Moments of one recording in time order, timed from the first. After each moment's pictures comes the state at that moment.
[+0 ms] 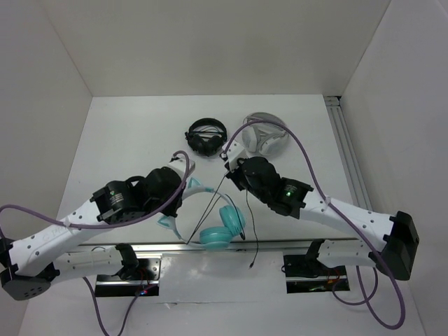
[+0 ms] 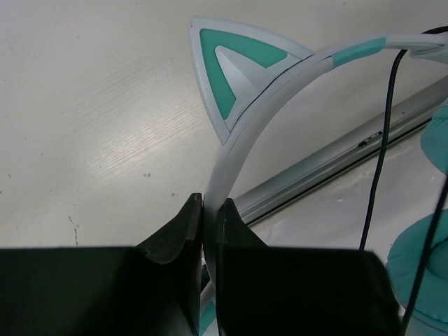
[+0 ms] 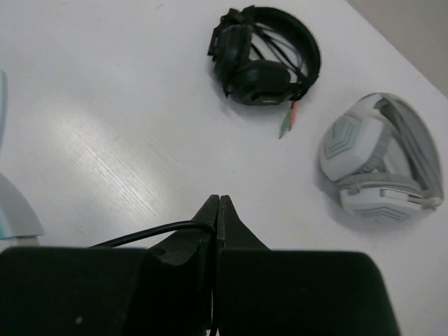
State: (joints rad) left arm -0.98 0.98 1.12 -1.02 -0.29 -0.41; right arm 0.99 1.14 0.95 -0.18 0.38 -0.13
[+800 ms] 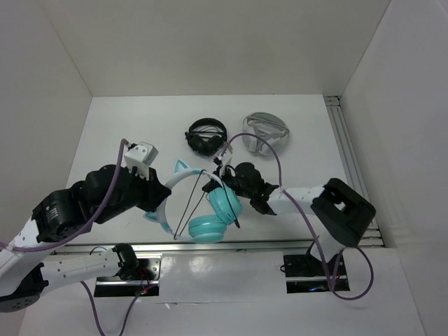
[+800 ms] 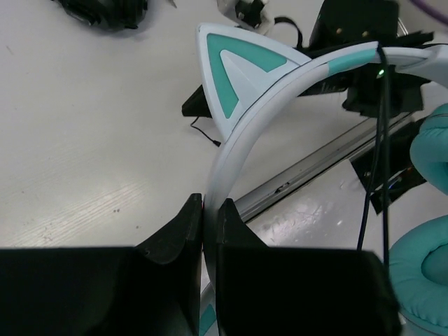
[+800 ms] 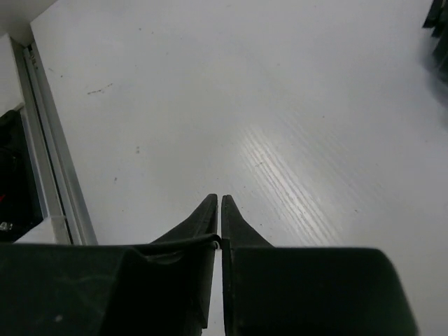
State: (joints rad) left arm -0.99 0.79 1.31 -1.07 -0.28 -0.47; right arm 0.84 1.53 0.67 0.59 -0.26 0.23
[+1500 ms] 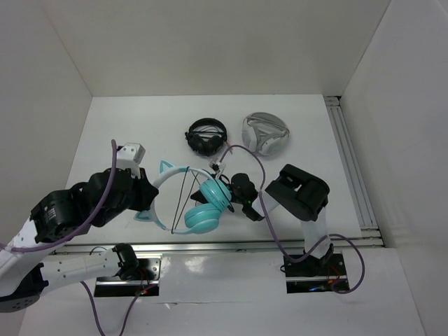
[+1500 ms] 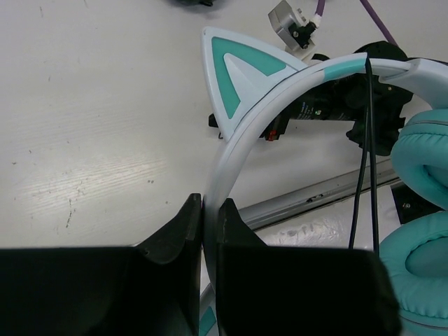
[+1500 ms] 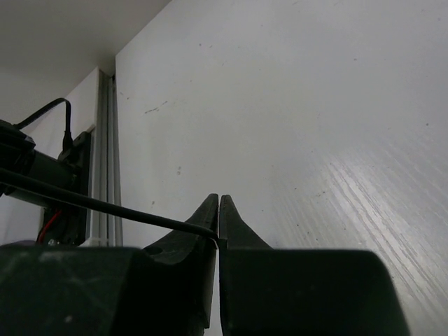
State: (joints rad) left arm -0.99 0.78 1.33 -1.20 -0.47 -0.64; right arm 0.84 1.98 0.65 1.24 -0.41 0.52
